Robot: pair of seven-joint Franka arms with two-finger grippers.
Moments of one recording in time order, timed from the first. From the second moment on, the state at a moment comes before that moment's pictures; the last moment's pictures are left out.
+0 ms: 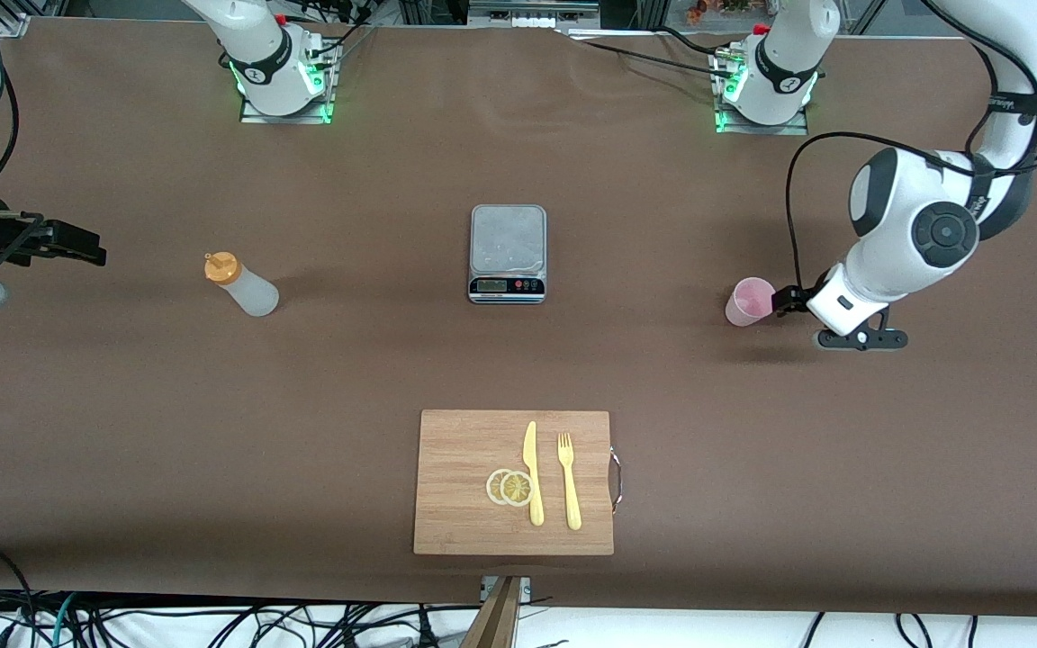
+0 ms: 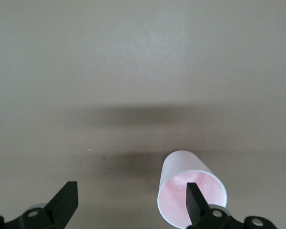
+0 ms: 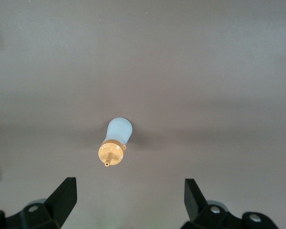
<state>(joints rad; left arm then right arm) 0.05 0.23 -0.14 -2.16 0.06 2.28 -0.13 0.02 0.19 -0.07 -1.49 -0.01 1.54 -0.07</state>
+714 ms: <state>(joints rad) 0.05 0.23 -0.14 -2.27 0.06 2.35 -0.13 0.02 0.19 -0.07 -1.49 -0.01 1.54 -0.07</state>
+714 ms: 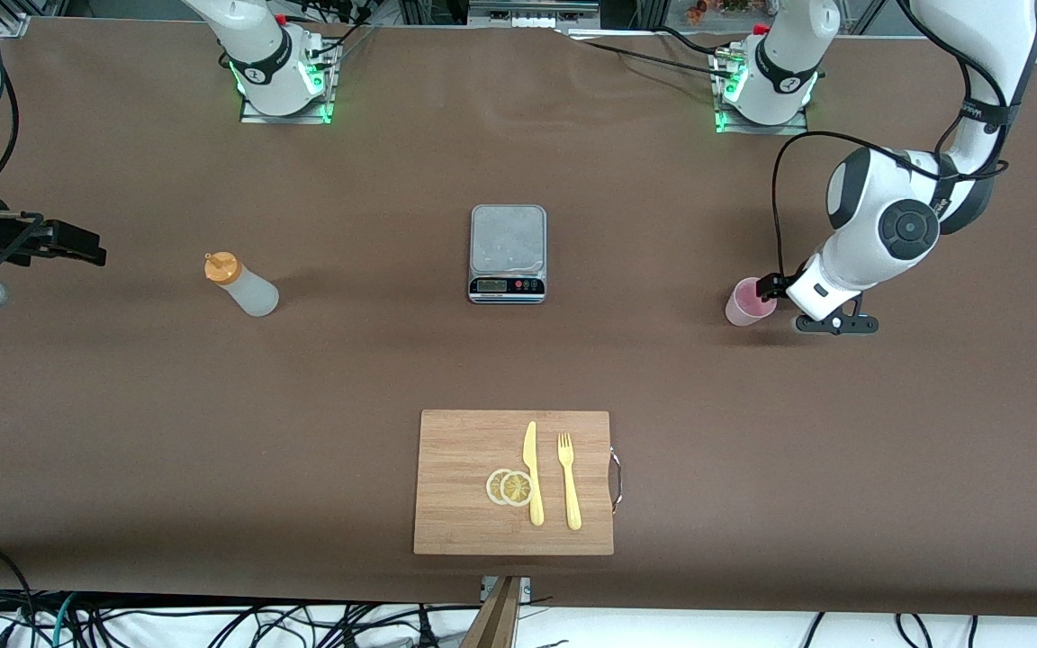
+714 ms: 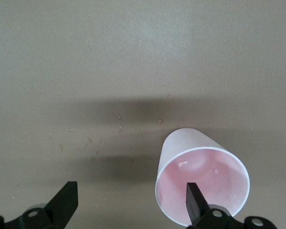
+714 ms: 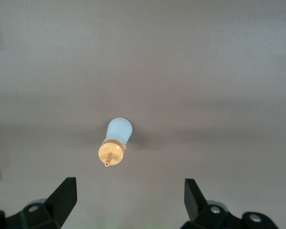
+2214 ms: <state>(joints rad) 0.01 0.19 -0.22 -2.22 -0.07 2.34 -0.13 0.01 0.19 -0.07 -1.49 -0.01 1.54 -0.07</state>
